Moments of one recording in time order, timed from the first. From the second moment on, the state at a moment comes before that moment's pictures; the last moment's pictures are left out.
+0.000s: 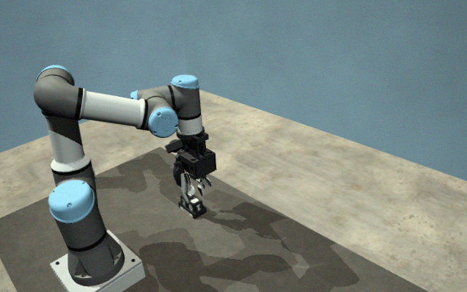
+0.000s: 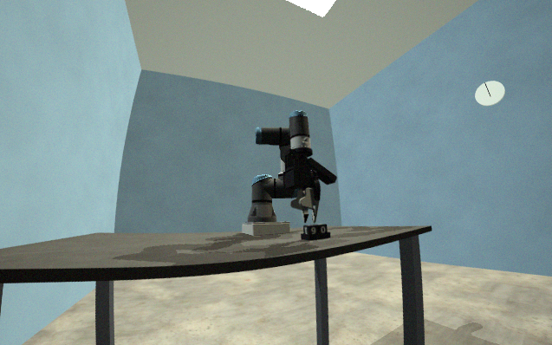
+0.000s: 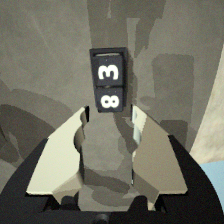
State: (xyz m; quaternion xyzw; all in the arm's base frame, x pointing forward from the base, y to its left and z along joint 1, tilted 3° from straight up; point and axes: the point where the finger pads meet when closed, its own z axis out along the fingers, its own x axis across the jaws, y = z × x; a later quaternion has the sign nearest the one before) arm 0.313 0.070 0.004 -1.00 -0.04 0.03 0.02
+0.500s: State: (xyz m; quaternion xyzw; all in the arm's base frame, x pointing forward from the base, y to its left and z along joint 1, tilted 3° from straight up) arm 0.313 0.070 0.001 -1.00 -0.04 0.03 0.02
